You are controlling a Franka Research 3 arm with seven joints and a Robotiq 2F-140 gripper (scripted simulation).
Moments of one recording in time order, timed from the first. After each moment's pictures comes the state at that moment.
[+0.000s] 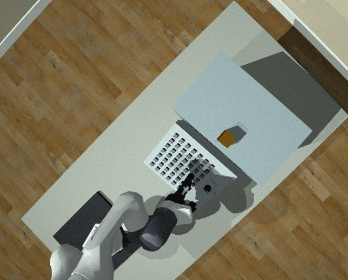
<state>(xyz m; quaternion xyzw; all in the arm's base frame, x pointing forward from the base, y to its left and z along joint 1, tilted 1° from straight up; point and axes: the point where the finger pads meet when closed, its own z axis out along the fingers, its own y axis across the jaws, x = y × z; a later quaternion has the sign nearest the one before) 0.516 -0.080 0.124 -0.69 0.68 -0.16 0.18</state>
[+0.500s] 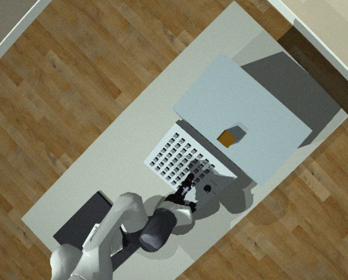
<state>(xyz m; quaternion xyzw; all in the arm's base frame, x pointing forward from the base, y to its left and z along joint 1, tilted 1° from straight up) 0.515 -0.081 0.128 -0.70 0.68 -0.17 0.18</state>
